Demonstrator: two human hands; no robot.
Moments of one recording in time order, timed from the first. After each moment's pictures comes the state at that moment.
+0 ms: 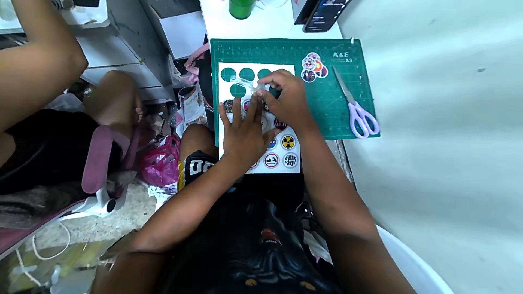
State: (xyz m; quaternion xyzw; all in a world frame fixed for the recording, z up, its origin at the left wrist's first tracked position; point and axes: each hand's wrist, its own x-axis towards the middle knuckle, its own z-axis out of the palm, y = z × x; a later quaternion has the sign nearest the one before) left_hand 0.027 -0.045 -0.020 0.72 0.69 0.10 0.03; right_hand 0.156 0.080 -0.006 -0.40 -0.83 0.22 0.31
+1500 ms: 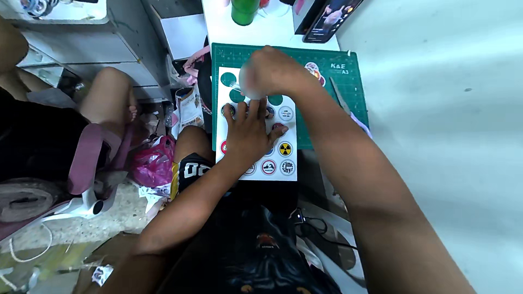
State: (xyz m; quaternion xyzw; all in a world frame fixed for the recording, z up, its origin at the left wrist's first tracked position) left_hand 0.037 -0.022 -0.021 0.70 0.69 0.15 0.04; right_hand 0.087 0.135 0.078 -0.37 -0.91 0.16 -0.10
